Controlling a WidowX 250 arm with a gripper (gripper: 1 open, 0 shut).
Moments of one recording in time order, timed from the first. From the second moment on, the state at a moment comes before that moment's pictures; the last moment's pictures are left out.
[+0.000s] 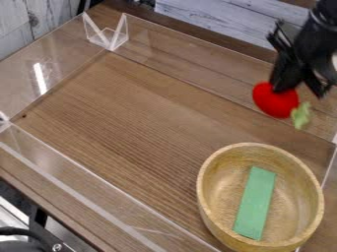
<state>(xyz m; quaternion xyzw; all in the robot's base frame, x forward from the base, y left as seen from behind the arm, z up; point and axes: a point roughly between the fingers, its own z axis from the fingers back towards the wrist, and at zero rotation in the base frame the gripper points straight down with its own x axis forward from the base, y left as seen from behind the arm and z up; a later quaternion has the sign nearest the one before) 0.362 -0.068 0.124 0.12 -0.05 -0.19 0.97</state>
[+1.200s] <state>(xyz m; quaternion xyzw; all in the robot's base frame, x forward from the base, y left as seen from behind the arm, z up) 0.319 0.092 0.176 0.18 -0.02 0.16 0.97</state>
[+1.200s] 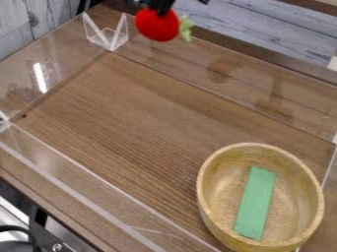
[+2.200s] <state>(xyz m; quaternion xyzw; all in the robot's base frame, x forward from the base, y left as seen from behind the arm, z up) 0.304 0.178 0.111 0.20 -0.02 0.17 0.97</state>
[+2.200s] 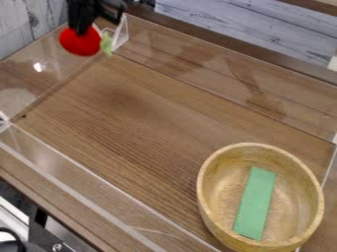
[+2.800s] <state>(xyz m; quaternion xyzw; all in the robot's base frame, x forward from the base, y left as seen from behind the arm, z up) 0.324 0.179 0.069 0.20 -0.01 0.22 0.96</state>
